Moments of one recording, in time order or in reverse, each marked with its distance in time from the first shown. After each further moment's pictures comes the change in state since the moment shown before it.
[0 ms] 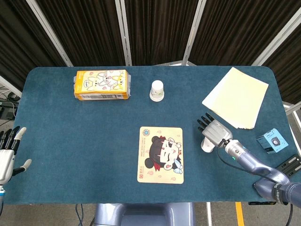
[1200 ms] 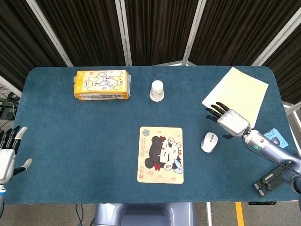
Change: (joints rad) left arm -0.003 -0.004 -0.004 -0.009 -0.008 -0.003 0.018; right arm -0.016 -0.174 -0.207 0.708 -0.365 0.507 0.971
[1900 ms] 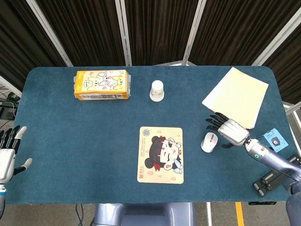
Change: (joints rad) left arm 0.000 -0.006 -0.005 -0.002 -0.007 0.003 0.007; right arm -0.074 -0.135 -0.074 0.213 -0.006 0.117 0.165
